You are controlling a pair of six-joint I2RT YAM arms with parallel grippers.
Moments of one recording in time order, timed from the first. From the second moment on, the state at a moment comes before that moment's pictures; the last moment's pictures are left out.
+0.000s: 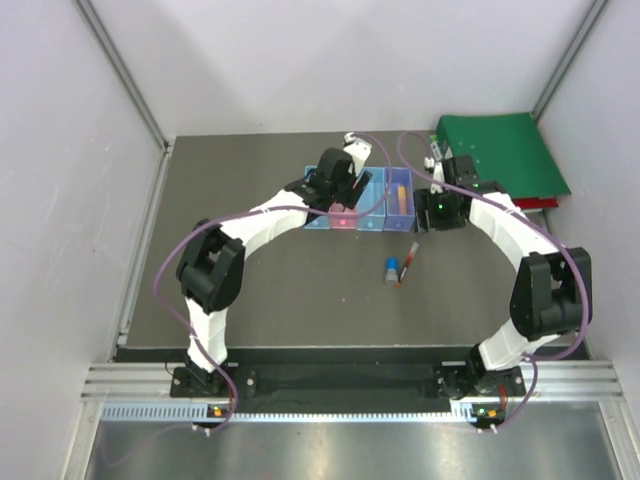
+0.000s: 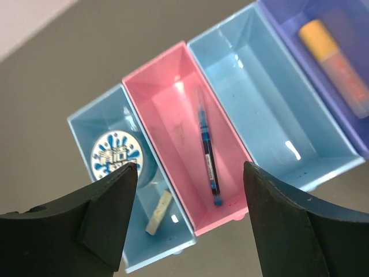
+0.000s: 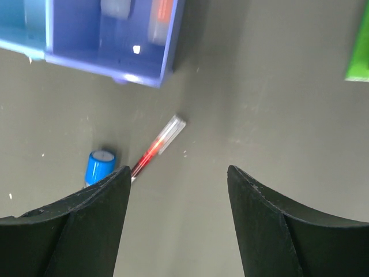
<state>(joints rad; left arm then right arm) -0.67 1.98 1.58 -0.16 -0.24 0.07 0.19 1.58 1.22 -0.66 -0.10 0.04</state>
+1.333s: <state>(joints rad) -0.67 1.62 1.39 -0.02 -0.18 0.54 0.29 1.78 1.11 -0.55 -0.02 0.21</state>
